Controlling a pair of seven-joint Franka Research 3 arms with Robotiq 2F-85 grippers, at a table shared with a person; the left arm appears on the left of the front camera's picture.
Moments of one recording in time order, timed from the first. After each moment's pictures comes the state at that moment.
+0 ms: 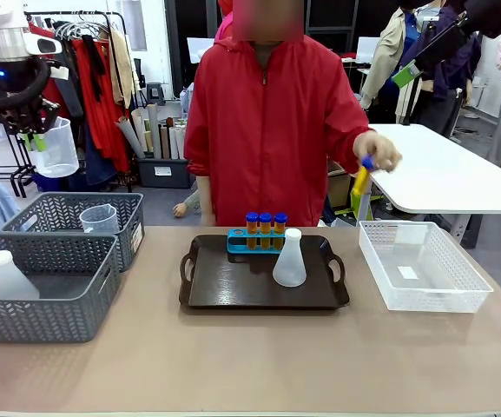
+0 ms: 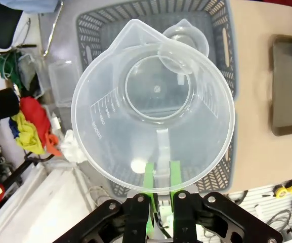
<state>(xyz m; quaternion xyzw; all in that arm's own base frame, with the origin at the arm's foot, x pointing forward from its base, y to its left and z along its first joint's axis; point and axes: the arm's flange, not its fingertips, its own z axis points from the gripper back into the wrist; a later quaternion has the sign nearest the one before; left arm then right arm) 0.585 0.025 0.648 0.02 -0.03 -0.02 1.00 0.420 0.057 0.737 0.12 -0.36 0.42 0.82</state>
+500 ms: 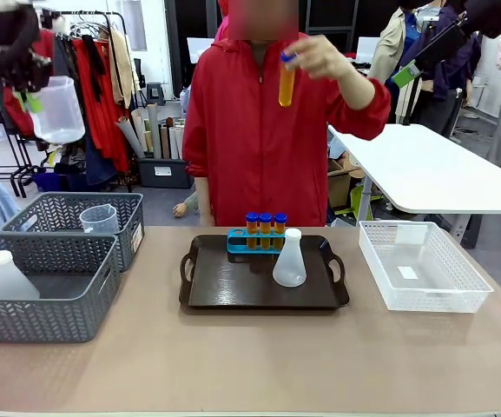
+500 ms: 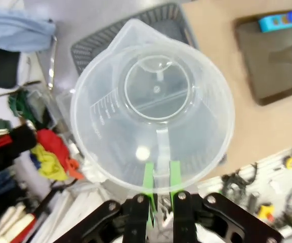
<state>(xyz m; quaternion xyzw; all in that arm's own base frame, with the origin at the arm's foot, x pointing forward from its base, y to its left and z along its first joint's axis) 0.547 -0.005 0.744 0.01 -0.07 -0.14 0.99 0.420 0.057 0.737 0.12 -0.36 0.42 0.82</state>
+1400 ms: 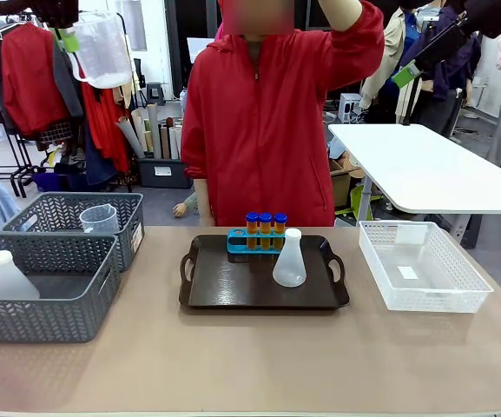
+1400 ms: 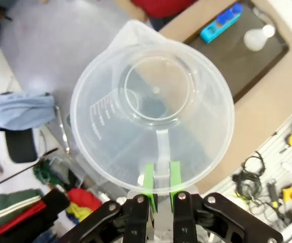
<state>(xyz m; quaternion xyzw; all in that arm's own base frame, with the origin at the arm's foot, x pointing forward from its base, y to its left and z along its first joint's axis) 0.524 -0.089 0.832 -0.01 -0.13 -0.32 0.94 0.420 0.058 0.737 0.12 -0.36 0.42 0.82</state>
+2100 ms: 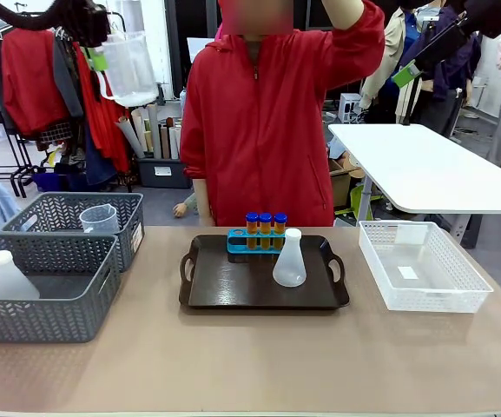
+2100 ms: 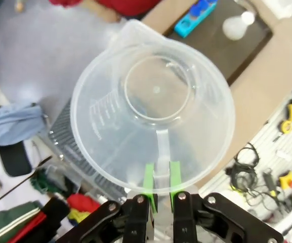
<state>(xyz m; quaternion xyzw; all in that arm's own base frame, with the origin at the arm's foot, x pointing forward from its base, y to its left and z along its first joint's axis) 0.530 -0.138 0.804 -0.02 -0.10 -0.37 0.92 0.420 0.058 0.737 0.12 -0.36 0.42 0.82</state>
